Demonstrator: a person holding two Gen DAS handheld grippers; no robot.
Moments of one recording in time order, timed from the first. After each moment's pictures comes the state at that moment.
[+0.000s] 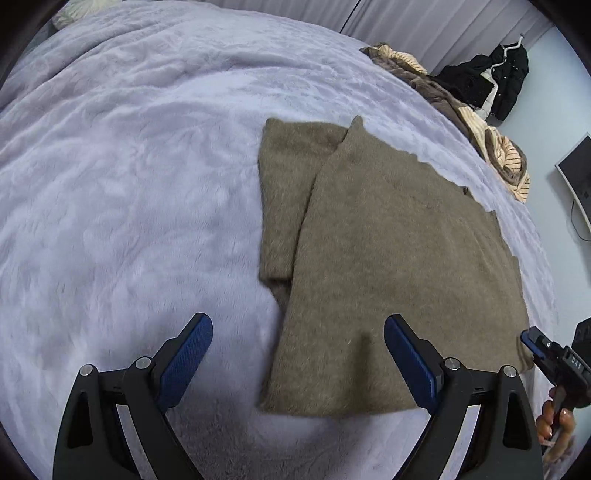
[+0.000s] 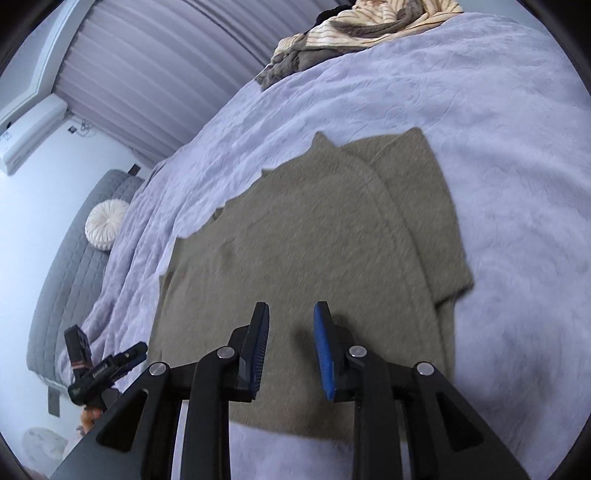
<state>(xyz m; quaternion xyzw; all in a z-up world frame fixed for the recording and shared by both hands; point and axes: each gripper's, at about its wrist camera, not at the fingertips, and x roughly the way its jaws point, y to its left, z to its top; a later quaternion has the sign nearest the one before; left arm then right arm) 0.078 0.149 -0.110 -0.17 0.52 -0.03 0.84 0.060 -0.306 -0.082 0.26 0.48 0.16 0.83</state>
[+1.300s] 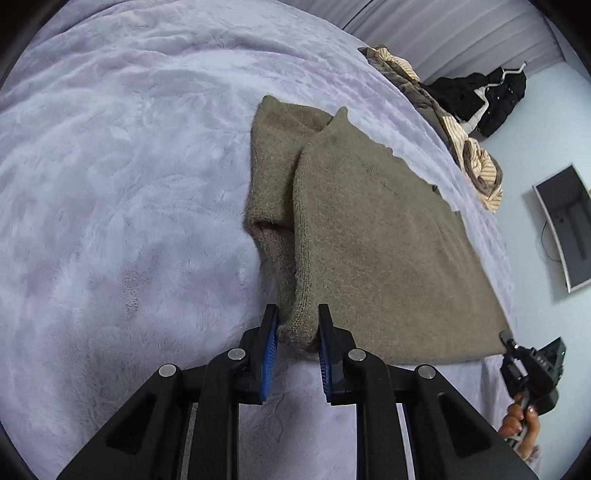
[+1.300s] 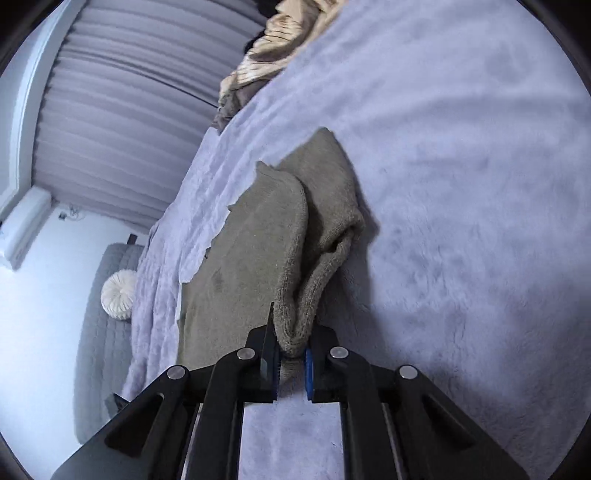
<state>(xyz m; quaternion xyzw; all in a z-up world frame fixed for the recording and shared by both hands) 0.048 0.150 -0.101 -0.25 0.52 -0.08 0.81 0.023 -0.371 -0.080 0.39 0.43 0.07 0.81</state>
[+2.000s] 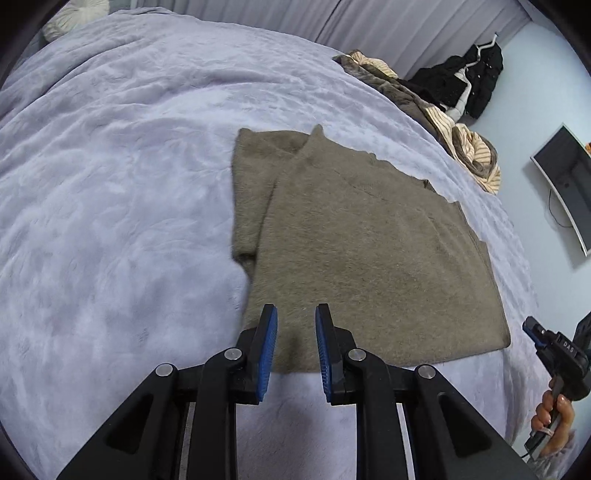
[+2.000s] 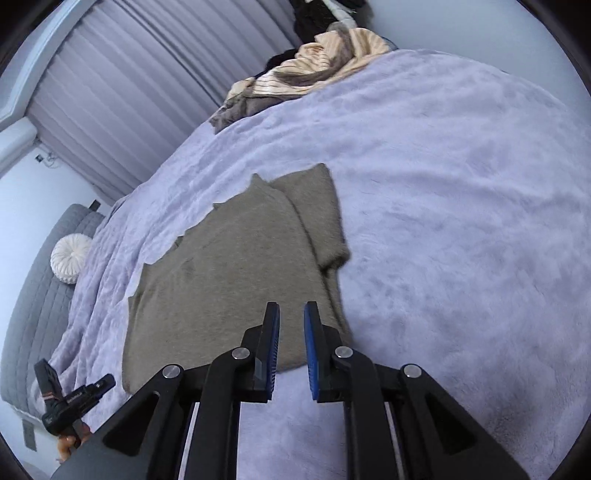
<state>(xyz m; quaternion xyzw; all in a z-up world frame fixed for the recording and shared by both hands) 0.058 0.134 -0.080 -0.17 0.49 -0.09 0.85 0.012 -0.344 -0.043 0.25 0.43 0.04 0.87</state>
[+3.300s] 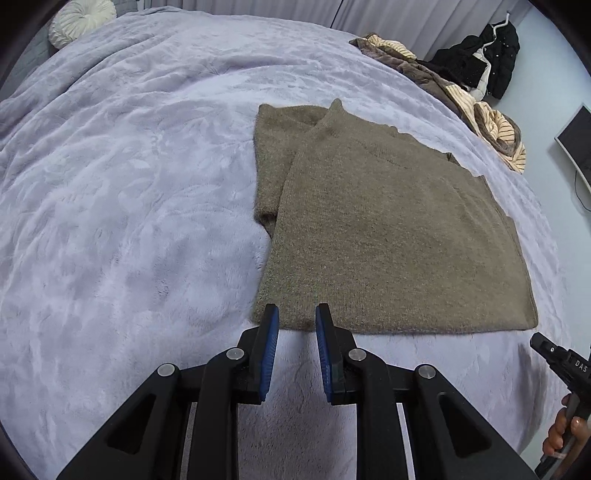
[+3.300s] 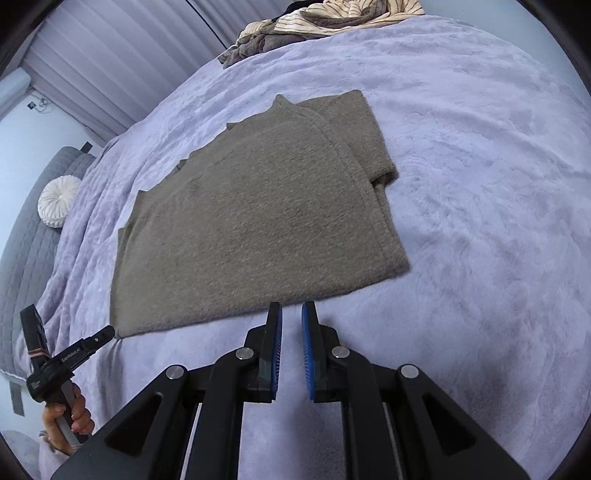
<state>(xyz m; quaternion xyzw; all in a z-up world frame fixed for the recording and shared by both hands) 0.031 0.133 -0.081 -0.13 0.52 -0.04 0.85 -0.010 -0.291 -0.065 0.22 0.52 0.05 0.83</state>
